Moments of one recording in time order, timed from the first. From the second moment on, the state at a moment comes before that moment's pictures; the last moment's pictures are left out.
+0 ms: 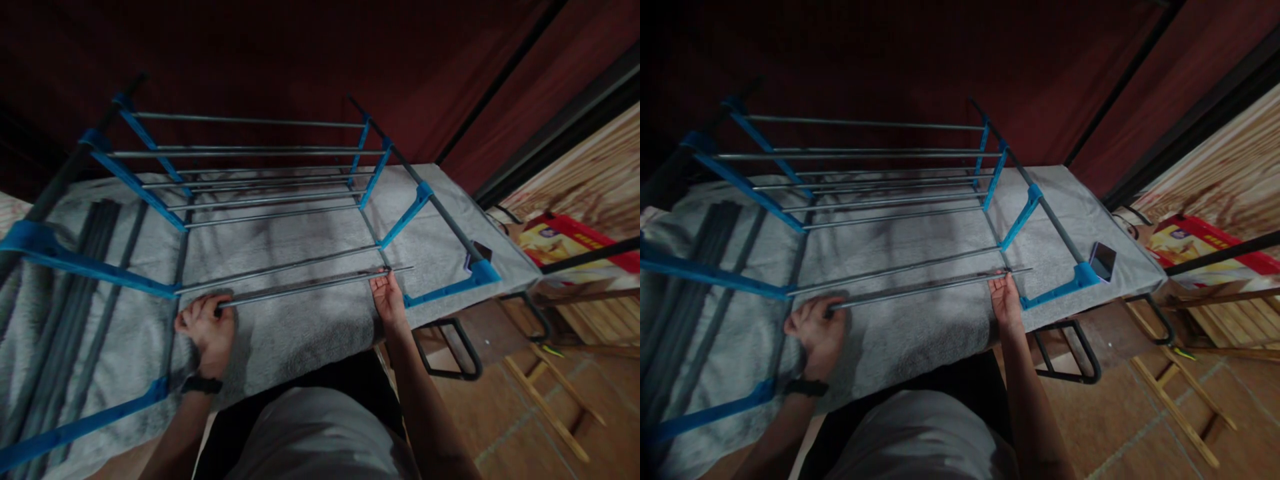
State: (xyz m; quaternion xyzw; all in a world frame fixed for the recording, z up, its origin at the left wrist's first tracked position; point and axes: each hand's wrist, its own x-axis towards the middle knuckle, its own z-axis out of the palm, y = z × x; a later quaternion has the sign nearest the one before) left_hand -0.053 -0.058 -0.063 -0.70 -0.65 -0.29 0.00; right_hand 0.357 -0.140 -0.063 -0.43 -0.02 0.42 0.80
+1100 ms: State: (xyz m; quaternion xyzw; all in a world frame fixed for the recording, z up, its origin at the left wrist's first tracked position) left_hand -0.042 -0.049 -0.026 -0.12 -0.52 -0.67 -0.52; right_hand 0.357 -0.147 -0.067 -0.40 -0.06 0.46 0.79
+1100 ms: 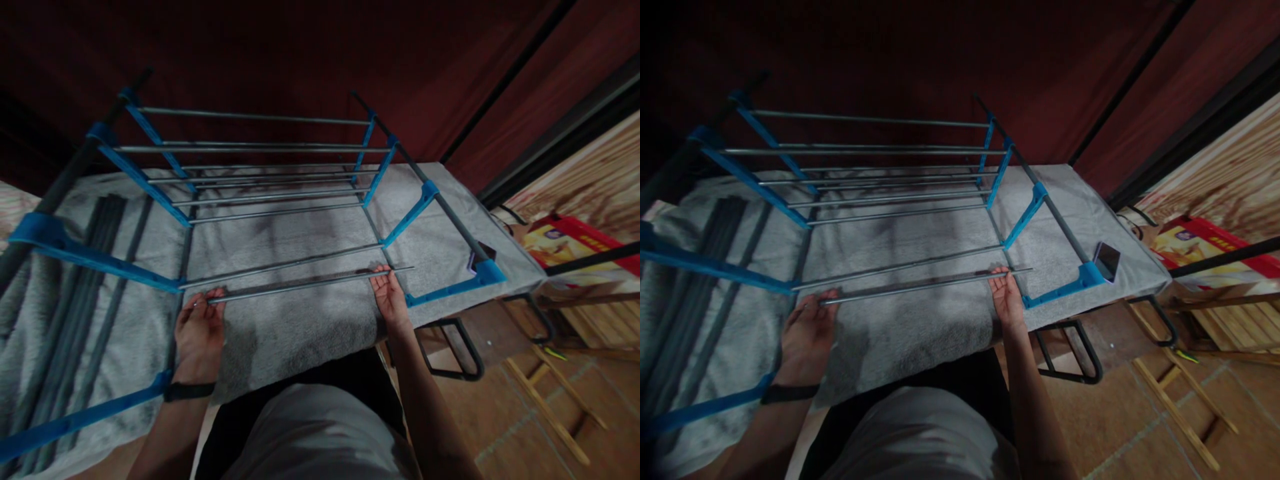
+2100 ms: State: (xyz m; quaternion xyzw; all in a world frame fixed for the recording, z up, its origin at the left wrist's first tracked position) left_hand -0.032 -0.055 -0.010 0.01 -0.46 -0.62 -0.63; right_hand 0.363 -0.150 -0.070 -0.41 -0.03 0.48 0.78
